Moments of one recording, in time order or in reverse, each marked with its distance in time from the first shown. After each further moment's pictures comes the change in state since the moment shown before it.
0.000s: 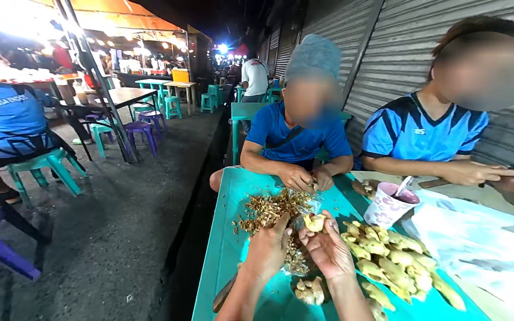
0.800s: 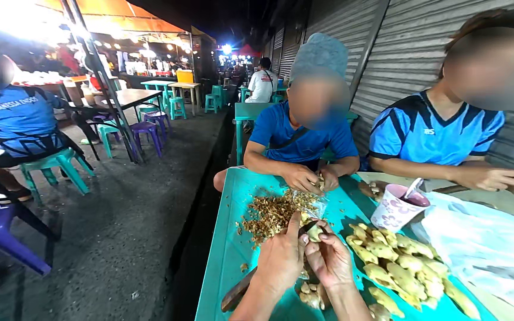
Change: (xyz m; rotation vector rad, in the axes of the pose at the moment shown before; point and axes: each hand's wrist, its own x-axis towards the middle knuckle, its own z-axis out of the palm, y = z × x) left_hand -0.011 0.024 0.008 0.052 0.037 -0.007; right_hand -0.011 0.015 0.007 0.085 -0.185 0.016
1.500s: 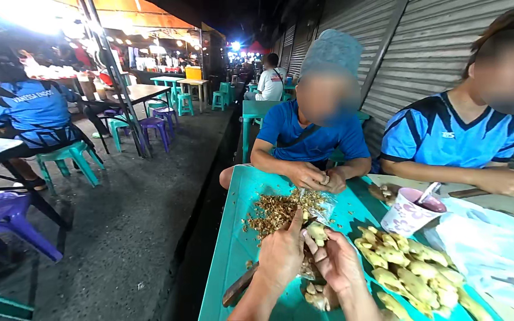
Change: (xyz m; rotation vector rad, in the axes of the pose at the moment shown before) left_hand 0.006 -0.008 0.001 0.049 0.049 -0.076; right_hand -0.007 -0.006 0.030 -0.293 0.353 0.071
